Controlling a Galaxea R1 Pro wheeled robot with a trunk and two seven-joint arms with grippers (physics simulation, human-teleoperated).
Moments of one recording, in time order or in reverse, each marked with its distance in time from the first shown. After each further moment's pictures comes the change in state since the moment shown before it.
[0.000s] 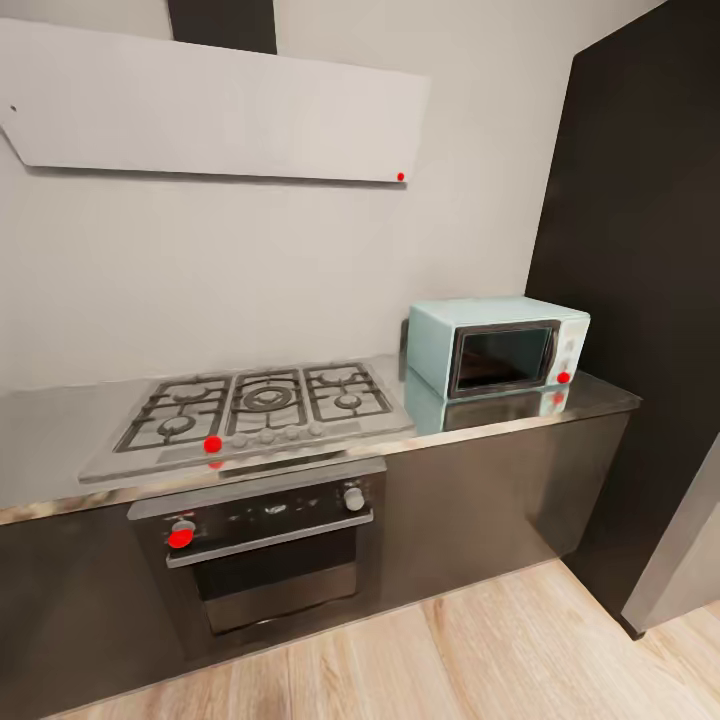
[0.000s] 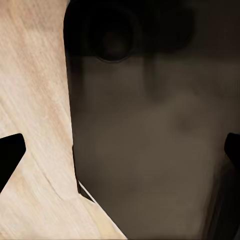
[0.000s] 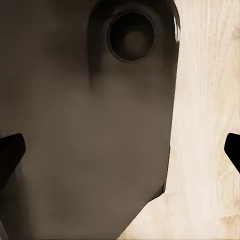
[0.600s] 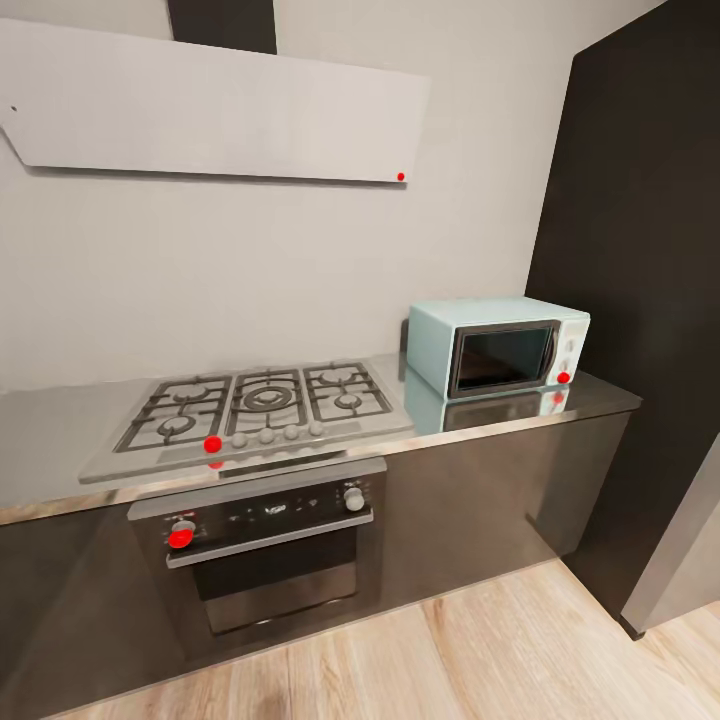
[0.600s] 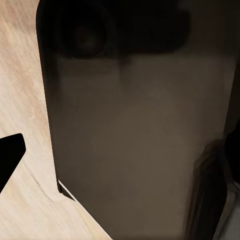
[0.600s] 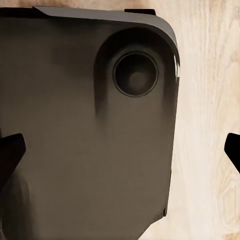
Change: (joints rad) left arm 0.024 -0.028 -0.002 -0.029 0.000 0.001 -0.001; right arm -0.032 0.003 0.002 -0.009 0.002 -0.004 0.006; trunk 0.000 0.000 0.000
